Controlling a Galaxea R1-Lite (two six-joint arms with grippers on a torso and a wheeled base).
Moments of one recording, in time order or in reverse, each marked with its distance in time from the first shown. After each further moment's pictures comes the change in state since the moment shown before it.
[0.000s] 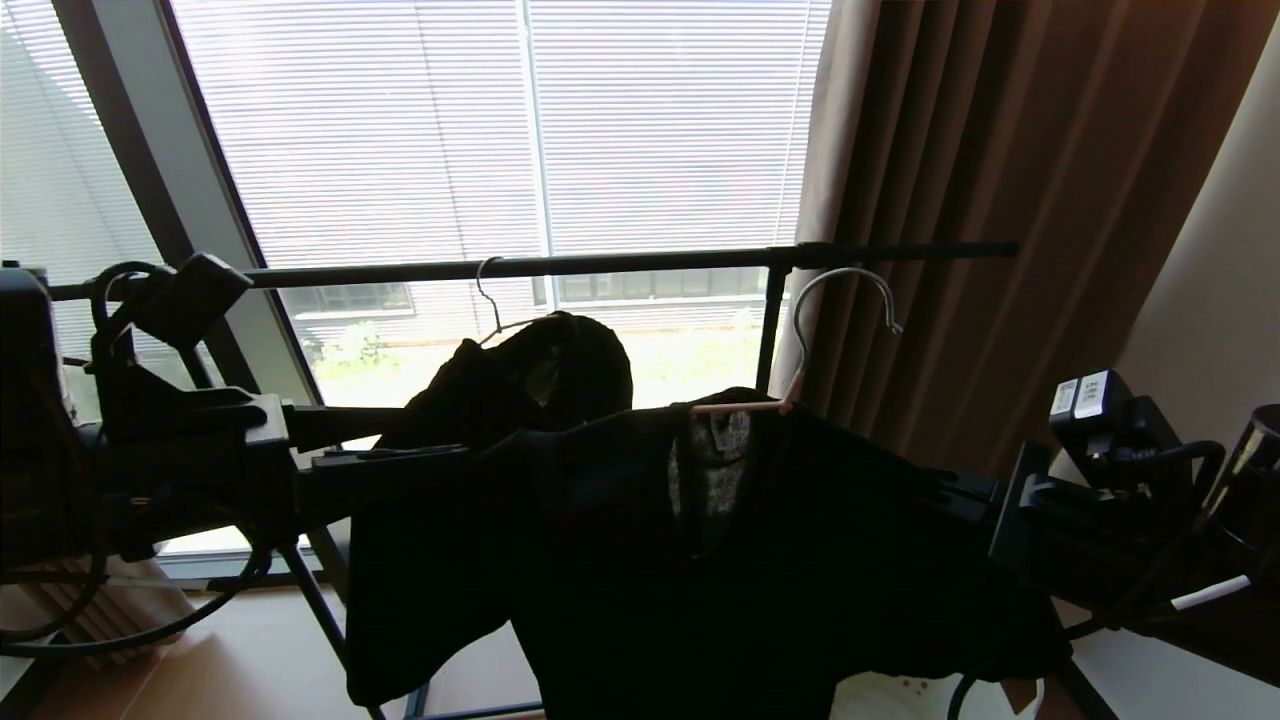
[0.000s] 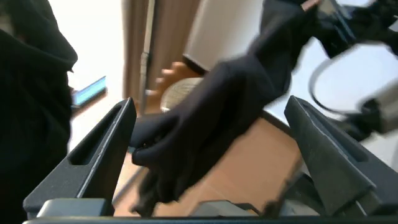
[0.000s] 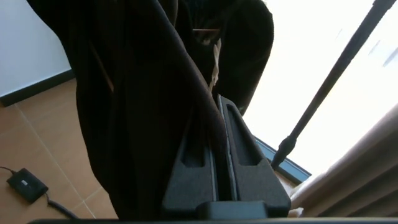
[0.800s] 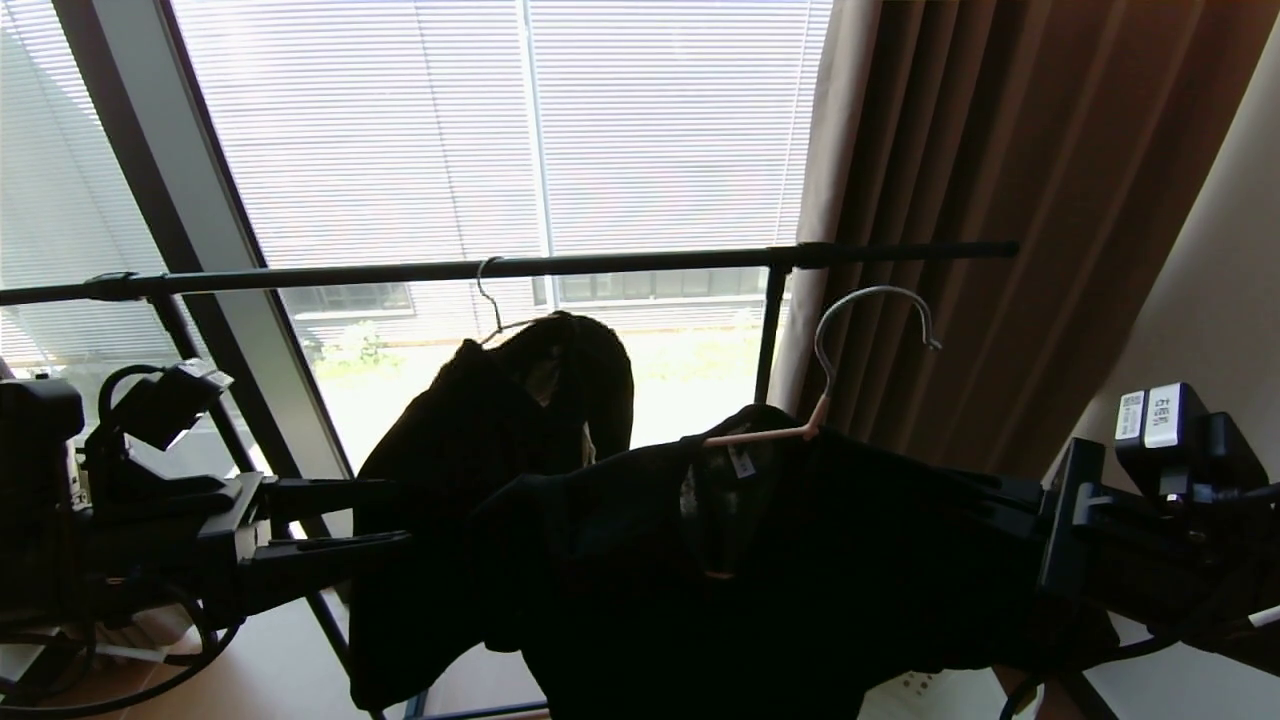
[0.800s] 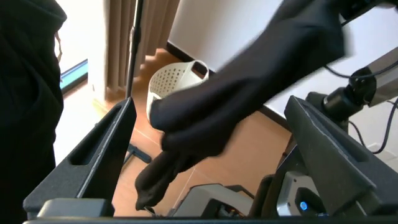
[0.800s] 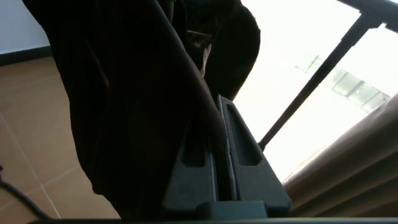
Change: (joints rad) left arm 0.209 0.112 0.179 -0.131 -0.307 0.128; right arm -0.022 -0.106 0.006 0.096 0.054 -0.132
